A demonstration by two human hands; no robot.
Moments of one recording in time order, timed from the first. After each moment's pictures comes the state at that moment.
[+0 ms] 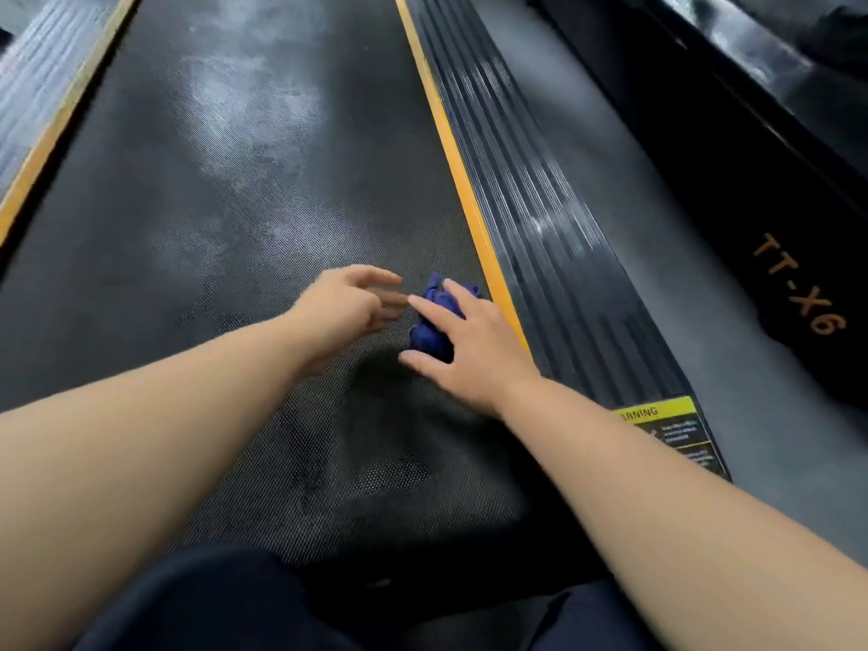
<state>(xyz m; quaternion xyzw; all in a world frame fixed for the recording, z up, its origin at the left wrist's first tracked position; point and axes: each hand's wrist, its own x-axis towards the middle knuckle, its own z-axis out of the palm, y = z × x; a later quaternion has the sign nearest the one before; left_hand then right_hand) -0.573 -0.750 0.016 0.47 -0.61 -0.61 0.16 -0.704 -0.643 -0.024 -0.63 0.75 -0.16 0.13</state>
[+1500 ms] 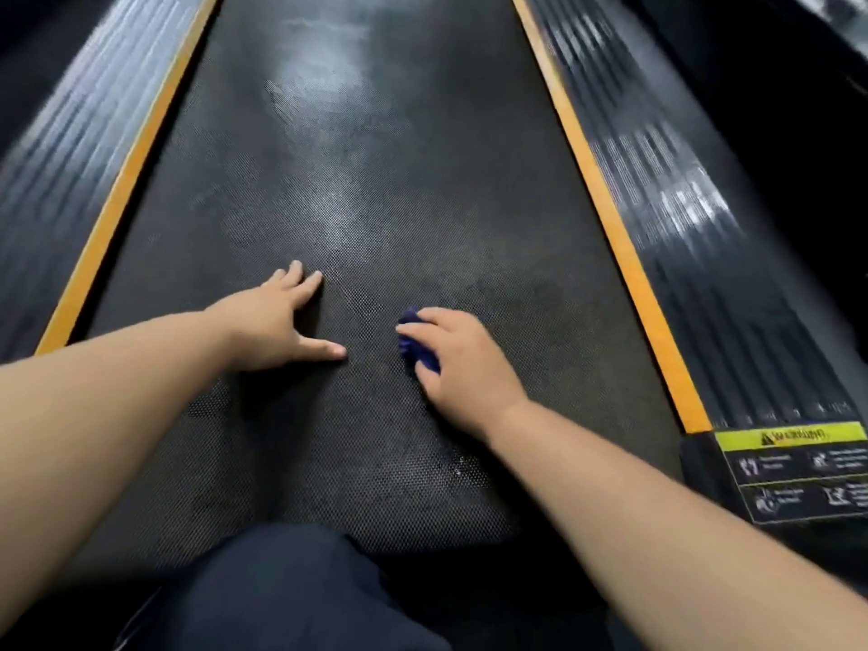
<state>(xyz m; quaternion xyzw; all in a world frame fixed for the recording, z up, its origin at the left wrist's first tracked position) -0.374 -0.840 -0.004 0.48 -0.84 -0.17 -0.19 -0.567 -0.703 -0.056 -0.68 0.66 -0.28 0.13</state>
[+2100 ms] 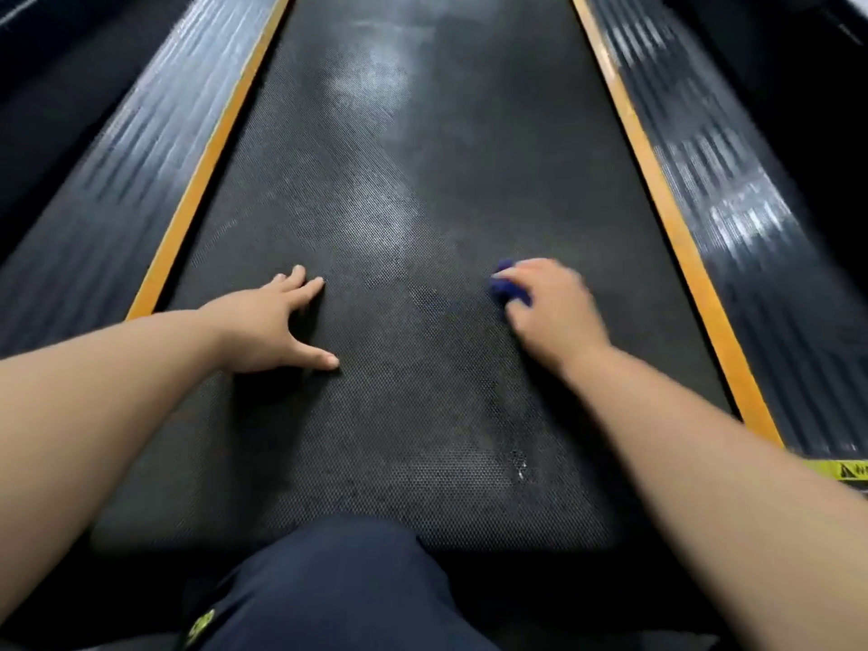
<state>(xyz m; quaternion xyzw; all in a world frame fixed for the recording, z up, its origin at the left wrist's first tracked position) -0.306 -0.848 0.000 0.50 -0.83 -0.18 -0.19 -0.604 -0.749 -0.037 -0.61 0.74 -0.25 0.09</state>
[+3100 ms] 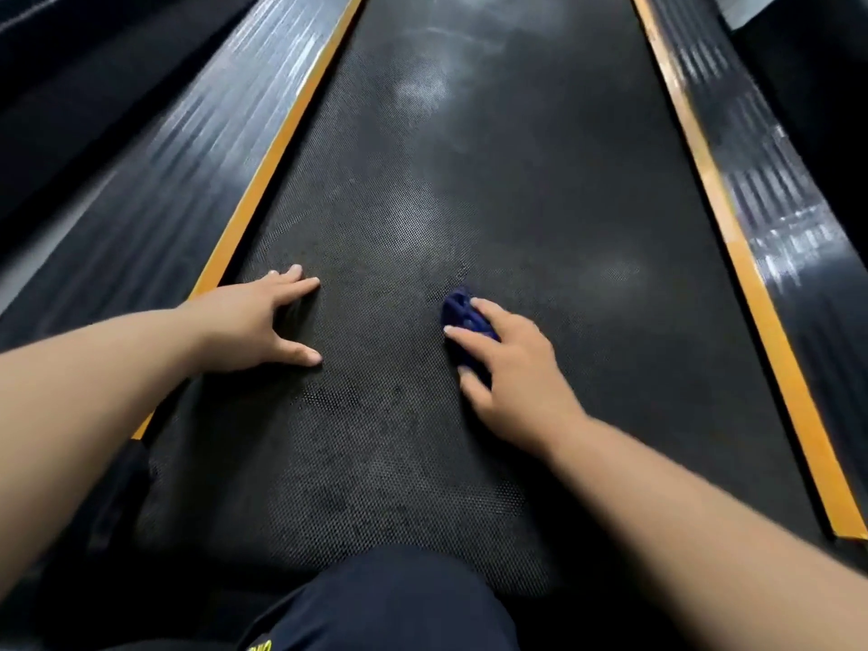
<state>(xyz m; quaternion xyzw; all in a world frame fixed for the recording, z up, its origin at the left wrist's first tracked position) -0.235 -0.873 -0.005 0.52 -0.81 -0.23 -0.13 -0.506 -0.753 -0.044 -0.71 0.66 -0.21 0.10</state>
